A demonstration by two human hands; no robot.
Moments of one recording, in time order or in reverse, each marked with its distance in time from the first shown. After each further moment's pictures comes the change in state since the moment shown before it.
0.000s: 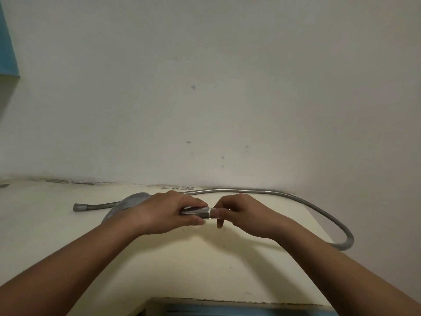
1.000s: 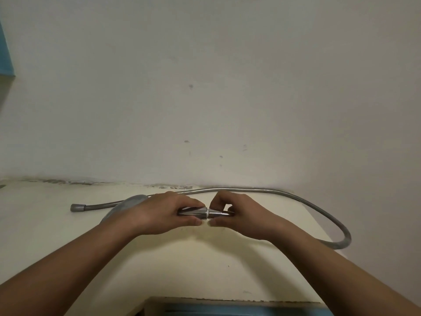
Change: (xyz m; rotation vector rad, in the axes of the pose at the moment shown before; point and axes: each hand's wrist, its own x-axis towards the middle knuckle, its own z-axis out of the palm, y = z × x) left_hand 0.000 -0.003 0.001 0.053 -0.030 -0.049; right_hand -0.002 0.004 0.004 -0.021 0.049 -0.081
